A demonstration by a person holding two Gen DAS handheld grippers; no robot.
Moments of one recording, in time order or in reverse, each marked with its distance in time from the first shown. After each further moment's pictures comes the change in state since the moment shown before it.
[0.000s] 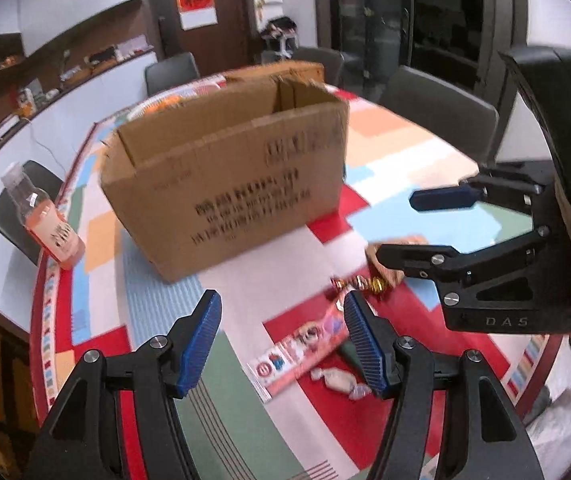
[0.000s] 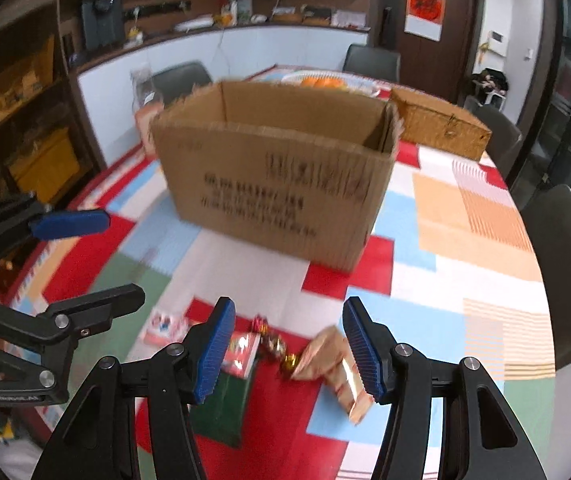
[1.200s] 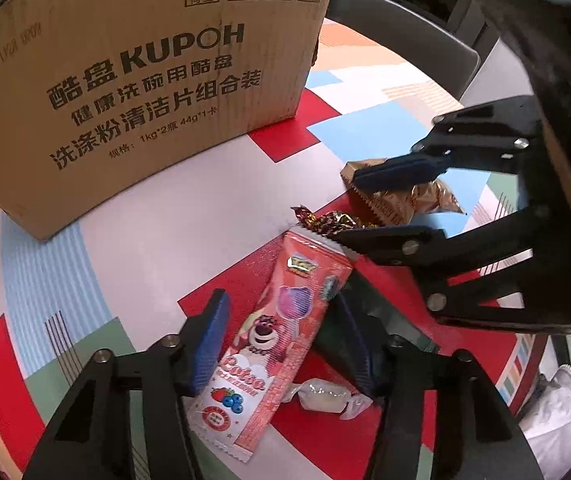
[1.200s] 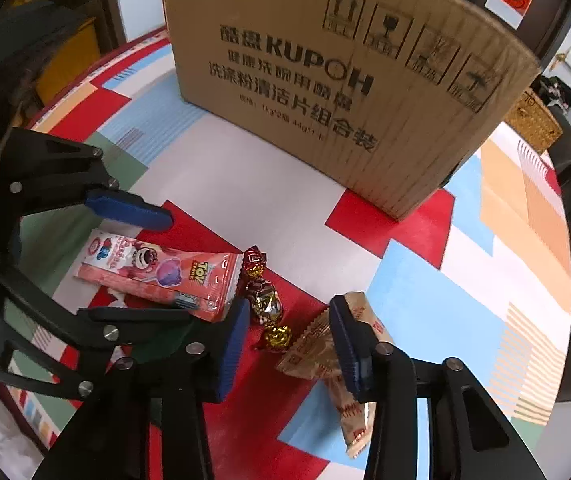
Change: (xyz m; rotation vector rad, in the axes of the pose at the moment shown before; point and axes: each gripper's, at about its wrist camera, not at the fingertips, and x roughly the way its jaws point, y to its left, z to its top) left arm 0.106 0.003 -0.016 -0.011 0.249 -0.279; right arm 0.084 0.006 -0.012 -0.204 0.272 0.065
